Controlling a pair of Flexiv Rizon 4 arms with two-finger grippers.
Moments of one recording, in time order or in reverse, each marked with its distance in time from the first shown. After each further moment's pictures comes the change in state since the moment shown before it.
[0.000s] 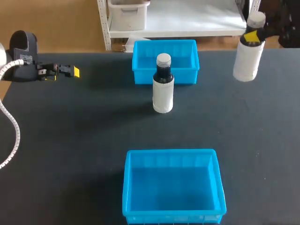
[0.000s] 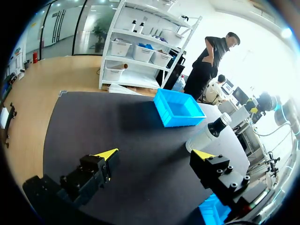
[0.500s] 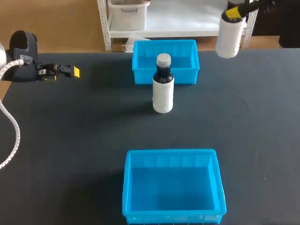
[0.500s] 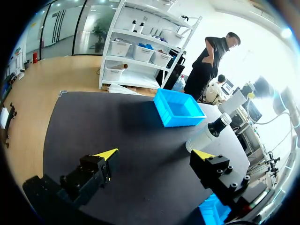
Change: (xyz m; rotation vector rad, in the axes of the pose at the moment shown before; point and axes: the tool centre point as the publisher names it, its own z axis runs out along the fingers) left arm 0.000 0.000 0.000 0.000 0.000 0.000; right arm -0.061 -0.040 0.035 -0.042 -0.036 -0.091
